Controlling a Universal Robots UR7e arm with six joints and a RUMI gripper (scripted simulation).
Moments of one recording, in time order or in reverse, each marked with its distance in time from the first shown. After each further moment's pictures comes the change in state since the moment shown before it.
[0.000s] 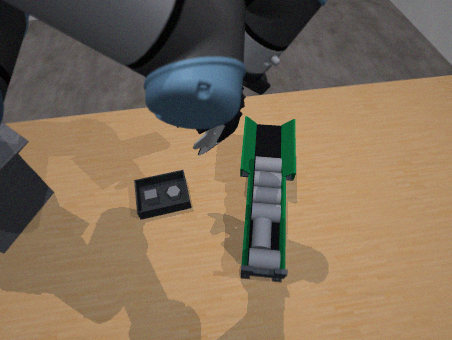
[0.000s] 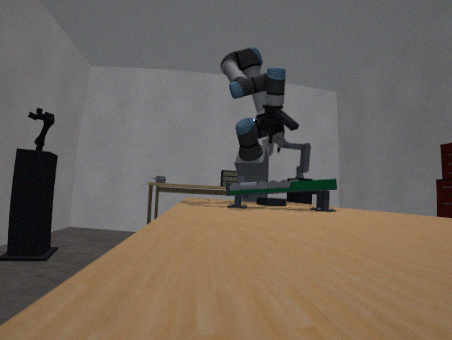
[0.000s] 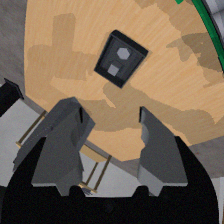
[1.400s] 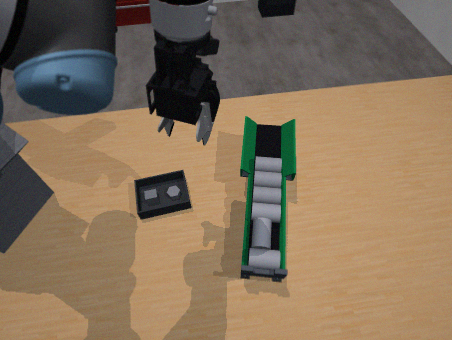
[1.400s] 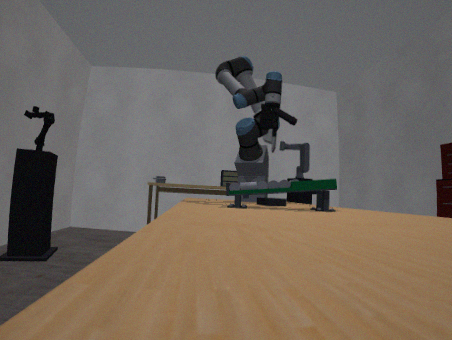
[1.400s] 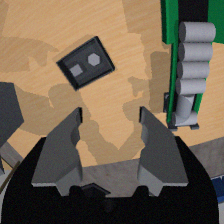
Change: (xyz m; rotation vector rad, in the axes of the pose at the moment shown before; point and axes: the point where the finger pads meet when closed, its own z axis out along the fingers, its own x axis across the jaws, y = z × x) arm -0.005 0.013 -0.009 0.126 0.399 -0.533
